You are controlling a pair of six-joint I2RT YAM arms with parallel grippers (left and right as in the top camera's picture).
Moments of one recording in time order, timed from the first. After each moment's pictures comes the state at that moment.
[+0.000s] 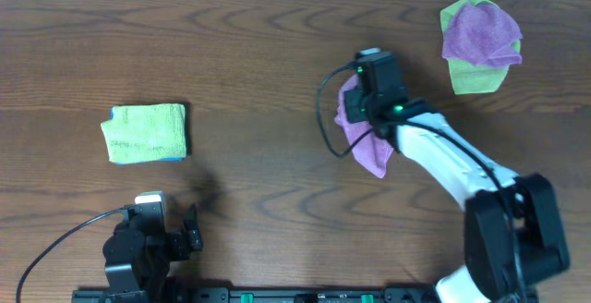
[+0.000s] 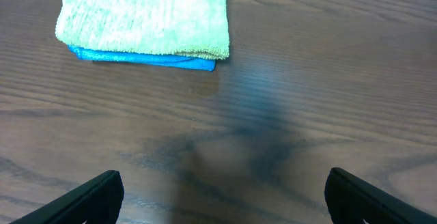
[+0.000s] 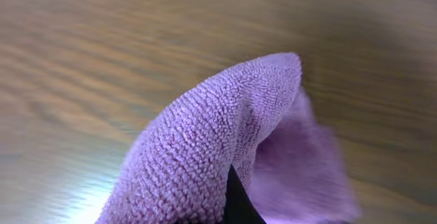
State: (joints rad) left arm 0.09 0.01 0.31 -0.95 0.08 -0.06; right arm 0.39 1.74 1.08 -0.24 0.09 0.14
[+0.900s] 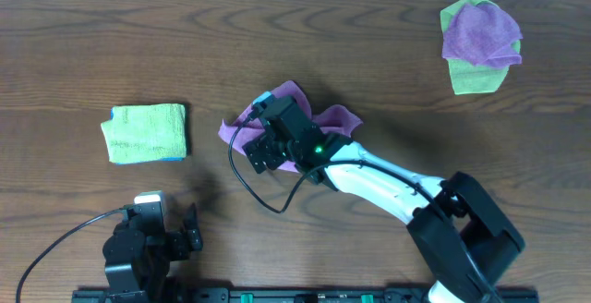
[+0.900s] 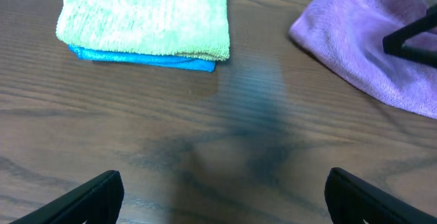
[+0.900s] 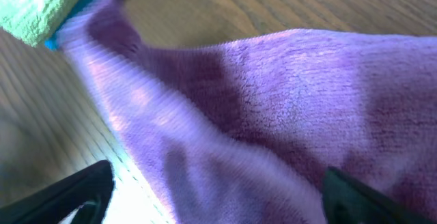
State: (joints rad) left arm 0.09 0.01 0.31 -0.95 0.08 -0.07; right arm 0.79 1.84 1.11 -0.12 -0.05 0.18
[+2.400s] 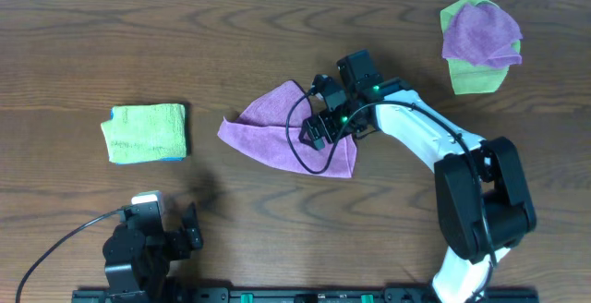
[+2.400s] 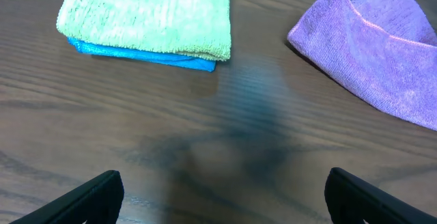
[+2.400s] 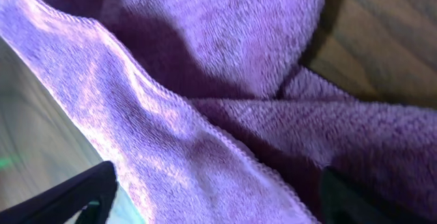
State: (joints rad) left arm 0.09 0.01 0.31 -0.95 0.08 -0.12; right arm 0.40 1.94 1.27 -0.61 -0.44 -0.07
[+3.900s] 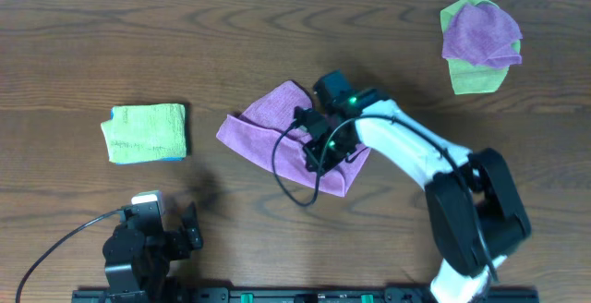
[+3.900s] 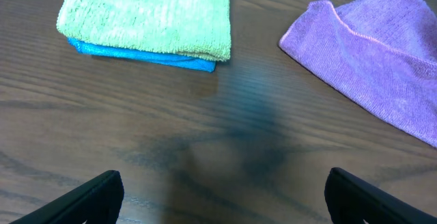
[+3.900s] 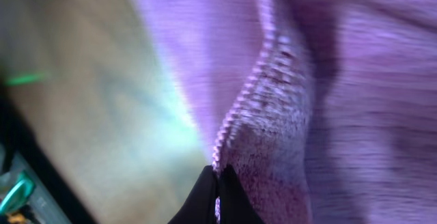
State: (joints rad) left arm 0.09 0.01 0.31 -0.95 0.08 -0.12; right arm 0.56 1.88 1.27 -0.87 -0.45 -0.12
